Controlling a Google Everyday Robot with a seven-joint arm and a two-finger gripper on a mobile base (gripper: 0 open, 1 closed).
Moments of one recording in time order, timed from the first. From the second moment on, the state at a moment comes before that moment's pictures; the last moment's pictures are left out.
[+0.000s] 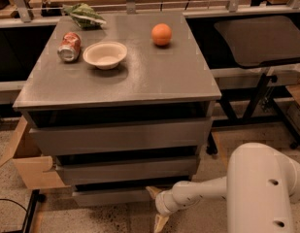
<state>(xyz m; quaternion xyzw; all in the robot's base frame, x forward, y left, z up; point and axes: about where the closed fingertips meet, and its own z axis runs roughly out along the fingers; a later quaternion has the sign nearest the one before) 0.479 -0.013 0.233 -0.75 0.59 0.14 0.26</state>
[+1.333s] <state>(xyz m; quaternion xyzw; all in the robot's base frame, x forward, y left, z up) 0.547 -0.001 0.203 -0.75 0.57 0.11 0.31</state>
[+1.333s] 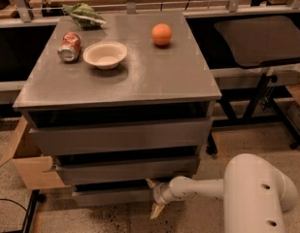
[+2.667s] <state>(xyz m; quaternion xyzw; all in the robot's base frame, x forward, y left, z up) 0.565 0.009 0.172 -0.74 0.58 0.14 0.31</state>
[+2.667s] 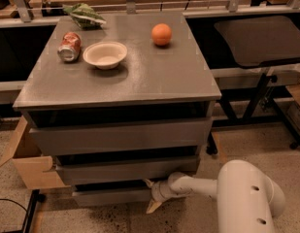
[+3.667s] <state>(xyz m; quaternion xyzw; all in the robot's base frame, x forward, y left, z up) 0.481 -0.010 0.181 -0.69 0.63 0.21 0.30</state>
